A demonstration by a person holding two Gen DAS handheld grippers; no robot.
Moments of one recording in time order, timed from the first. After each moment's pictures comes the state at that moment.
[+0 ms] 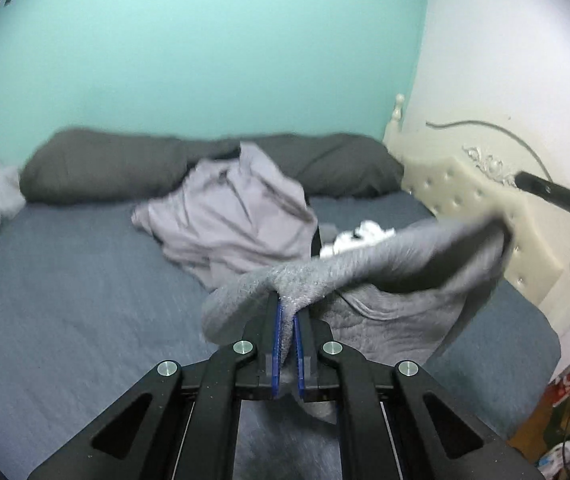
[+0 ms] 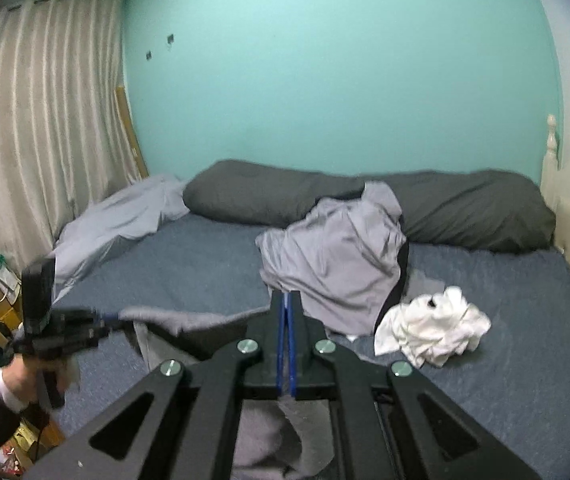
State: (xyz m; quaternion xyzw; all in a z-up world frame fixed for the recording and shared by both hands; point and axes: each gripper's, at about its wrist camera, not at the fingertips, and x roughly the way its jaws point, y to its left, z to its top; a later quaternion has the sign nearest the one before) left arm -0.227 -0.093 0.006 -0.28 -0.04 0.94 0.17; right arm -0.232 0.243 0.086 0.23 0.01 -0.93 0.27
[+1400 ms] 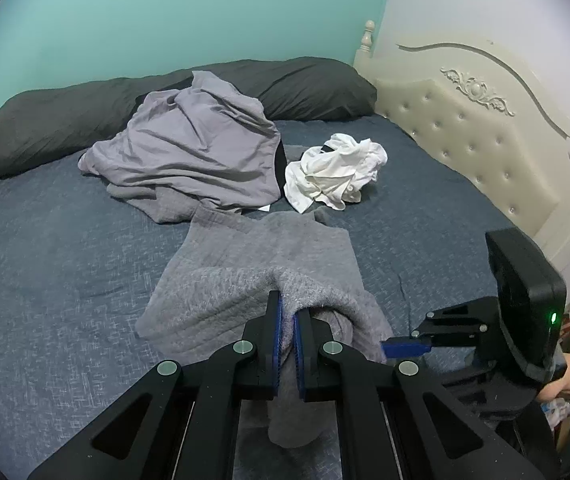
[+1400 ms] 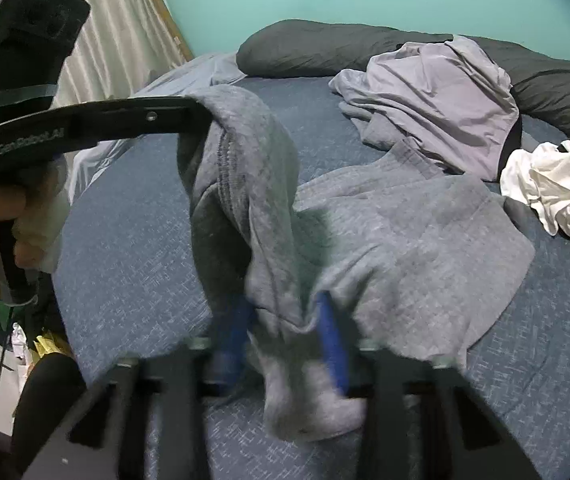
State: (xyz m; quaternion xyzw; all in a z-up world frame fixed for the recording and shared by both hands) left arm -0.248 -0.036 -0.102 -0.38 0.01 0.90 0.23; right arm -0.226 0.139 -0.171 0.42 0.04 -0.83 0.36
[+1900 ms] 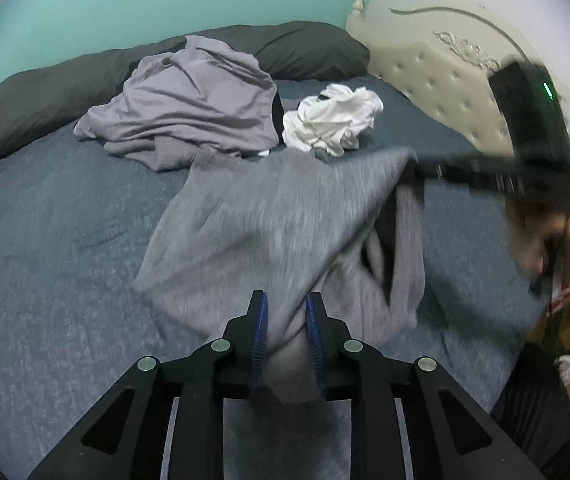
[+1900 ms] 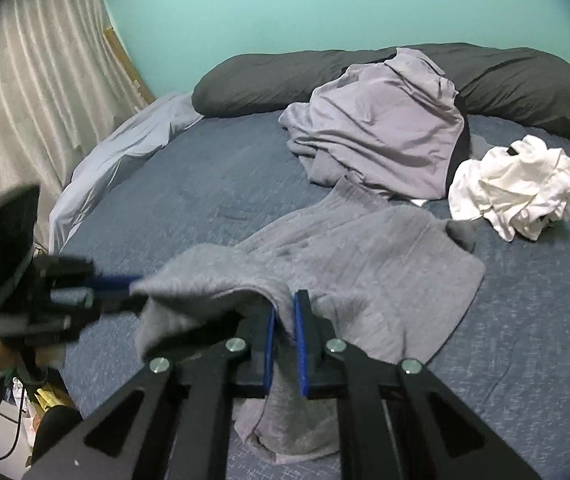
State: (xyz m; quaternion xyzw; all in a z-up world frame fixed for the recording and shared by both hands) left arm -0.208 -0.059 -0.150 -0.43 0.04 0.87 0.24; right arm -0.267 0.181 -0.131 0.40 -0.02 -0.86 0.30
